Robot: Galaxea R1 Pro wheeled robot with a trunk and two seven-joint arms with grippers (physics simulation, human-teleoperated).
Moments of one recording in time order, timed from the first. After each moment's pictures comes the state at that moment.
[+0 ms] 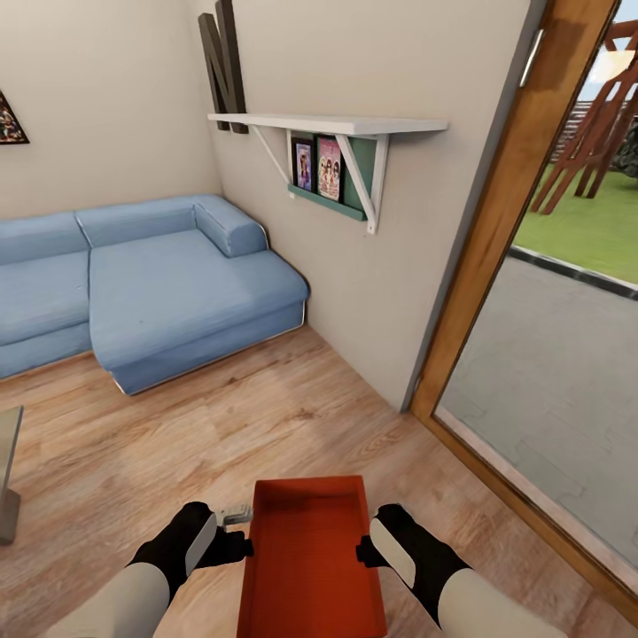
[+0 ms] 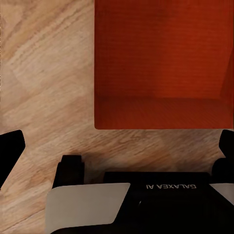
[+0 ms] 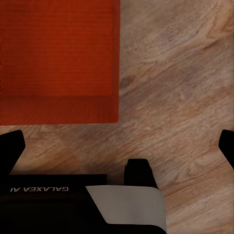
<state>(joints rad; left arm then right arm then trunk) -0.65 -0.04 0.05 -0.42 0.09 0.73 0.00 -0.63 0.09 0.55 -0.54 -0.68 0.72 -0.49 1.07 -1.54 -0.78</state>
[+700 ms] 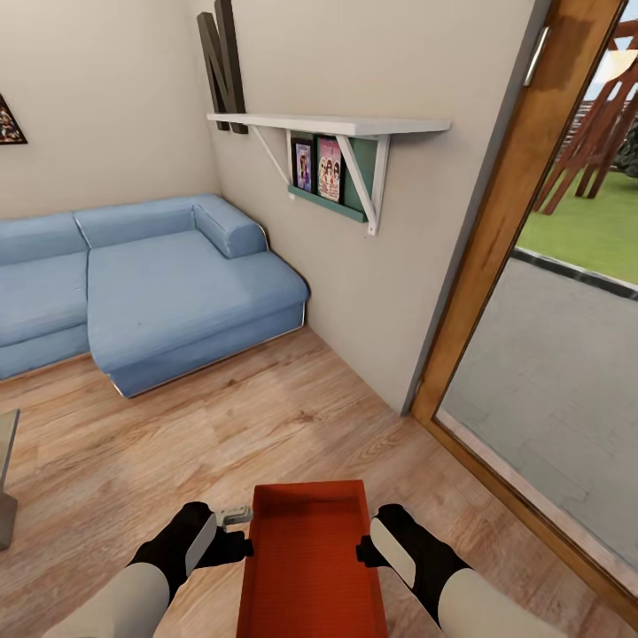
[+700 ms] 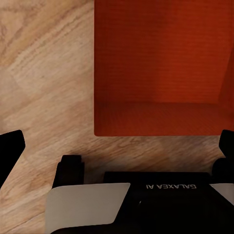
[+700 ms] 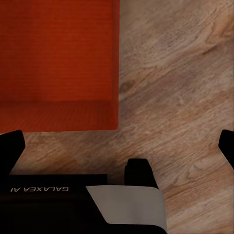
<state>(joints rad) -0.65 -0.04 0.05 -0.42 0.09 0.73 0.00 -0.63 0.09 0.55 -0.54 -0.68 0.72 -0.49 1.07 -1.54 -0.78</state>
